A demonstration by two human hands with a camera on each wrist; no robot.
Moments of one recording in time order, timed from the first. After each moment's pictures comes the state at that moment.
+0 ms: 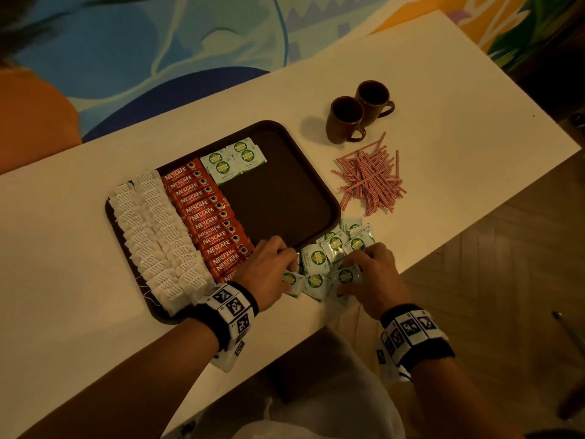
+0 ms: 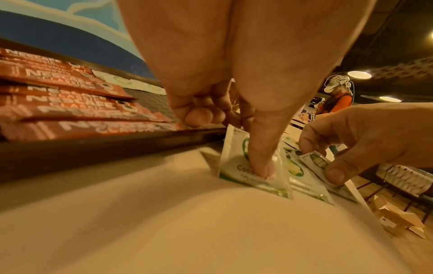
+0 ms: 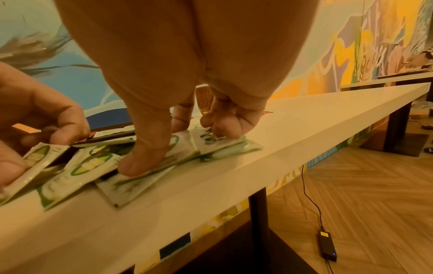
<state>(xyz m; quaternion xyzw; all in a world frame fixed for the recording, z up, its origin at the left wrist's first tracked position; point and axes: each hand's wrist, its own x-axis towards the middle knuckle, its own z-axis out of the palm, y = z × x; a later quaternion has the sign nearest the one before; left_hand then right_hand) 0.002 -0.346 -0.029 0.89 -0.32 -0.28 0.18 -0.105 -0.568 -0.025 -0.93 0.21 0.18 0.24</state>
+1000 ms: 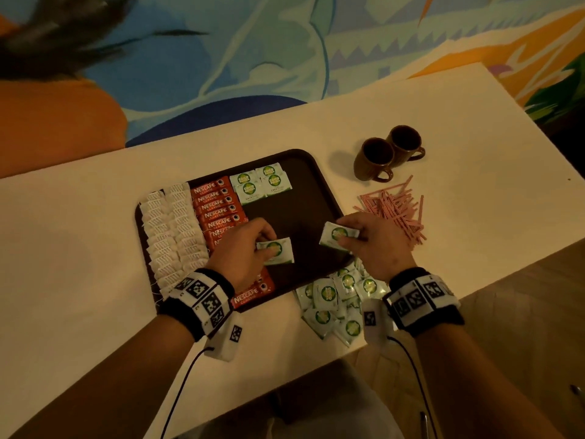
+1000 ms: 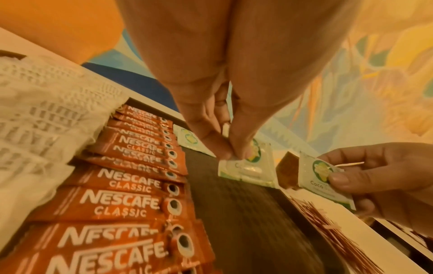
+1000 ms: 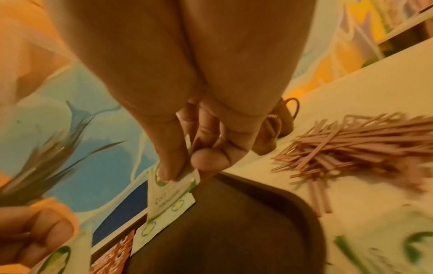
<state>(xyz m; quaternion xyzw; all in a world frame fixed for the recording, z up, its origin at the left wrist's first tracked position) 0.067 -0.316 0.013 0.90 -0.11 -0.18 0.38 0.027 -0.584 0.024 -0.90 0.13 0.10 0.41</state>
